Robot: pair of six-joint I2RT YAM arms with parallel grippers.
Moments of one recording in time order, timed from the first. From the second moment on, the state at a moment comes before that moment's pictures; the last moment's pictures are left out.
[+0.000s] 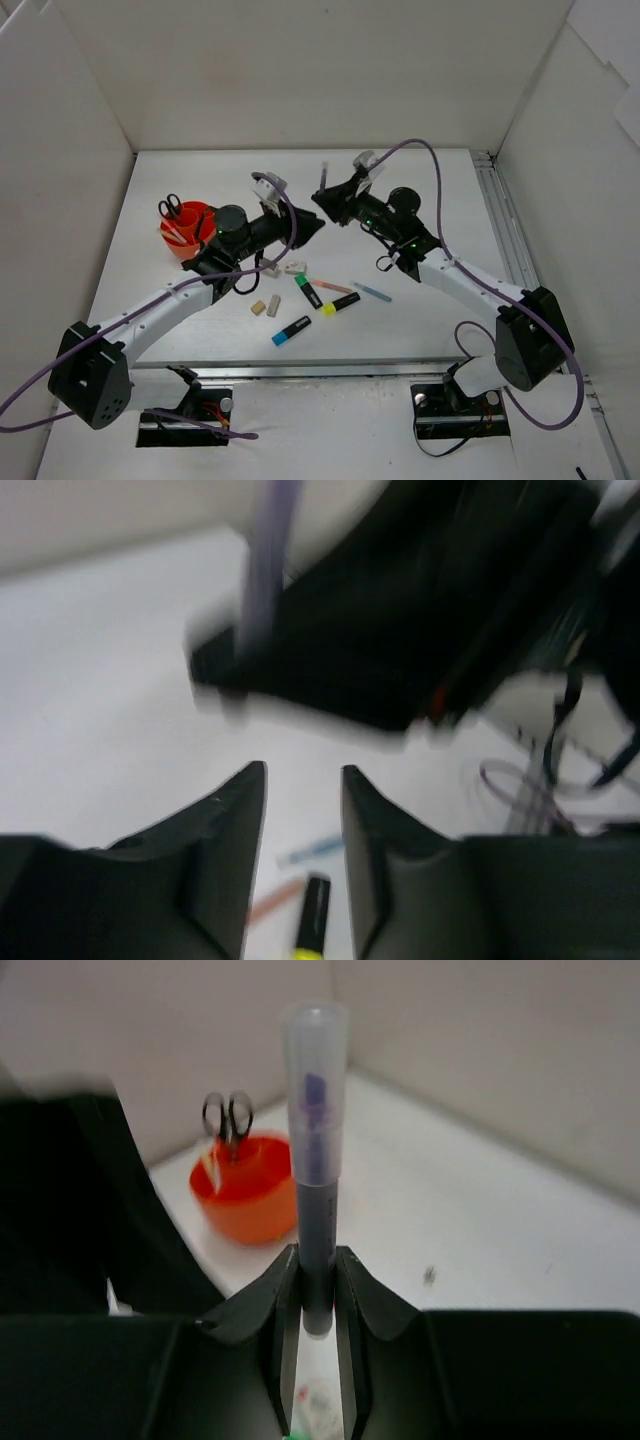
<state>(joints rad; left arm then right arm) -0.56 1.27 0.88 0.48 0.35 -0.35 0.58 1.46 0.94 0.52 -0.42 0.17</state>
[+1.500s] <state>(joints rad) -0.58 1.15 1.00 0.02 0.35 -0.27 0.66 1.36 0.83 0.47 -0.62 0.12</state>
